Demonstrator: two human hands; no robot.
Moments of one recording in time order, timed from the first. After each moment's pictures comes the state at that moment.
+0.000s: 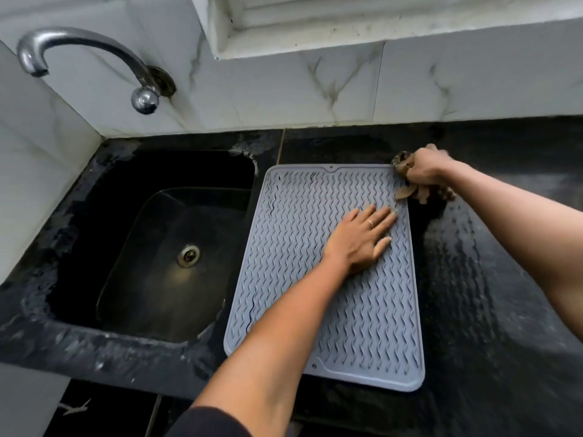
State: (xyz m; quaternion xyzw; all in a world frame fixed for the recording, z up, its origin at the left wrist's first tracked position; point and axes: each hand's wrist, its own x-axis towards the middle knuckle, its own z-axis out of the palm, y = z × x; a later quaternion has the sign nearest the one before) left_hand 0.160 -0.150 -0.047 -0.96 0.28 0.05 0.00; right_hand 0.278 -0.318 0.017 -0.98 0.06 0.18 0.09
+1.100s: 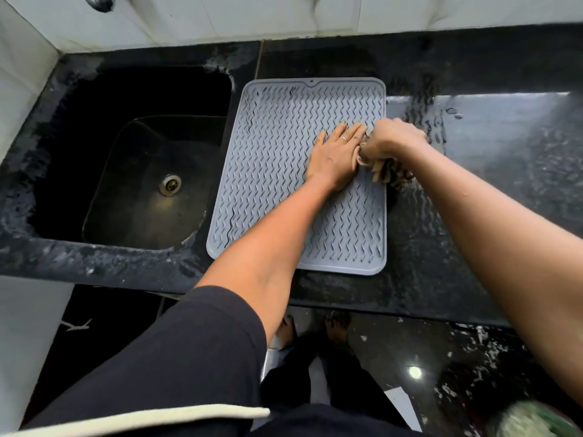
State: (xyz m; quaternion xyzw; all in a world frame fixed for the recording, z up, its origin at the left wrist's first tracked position) left_hand 0.133 -0.163 -0.047 -0.98 0.16 0.08 -0.06; right_hand 0.149 -0.273 0.018 -0.97 0.08 0.23 0.06
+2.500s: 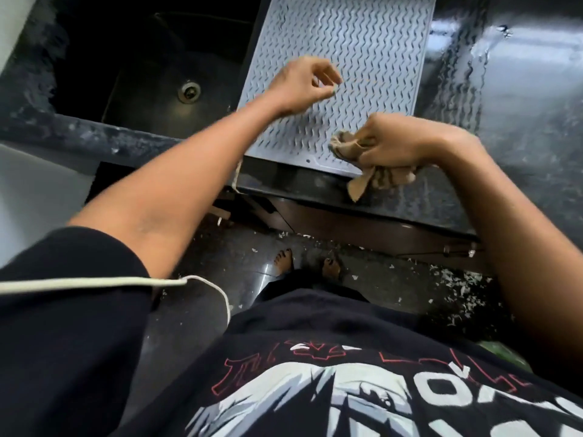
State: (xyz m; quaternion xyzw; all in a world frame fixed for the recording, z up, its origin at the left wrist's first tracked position) left_hand 0.036 -0.064 0.014 -0.93 0.07 0.11 -0.34; right_hand -0.021 -0.256 0.072 -0.90 -0.26 0.33 0.14
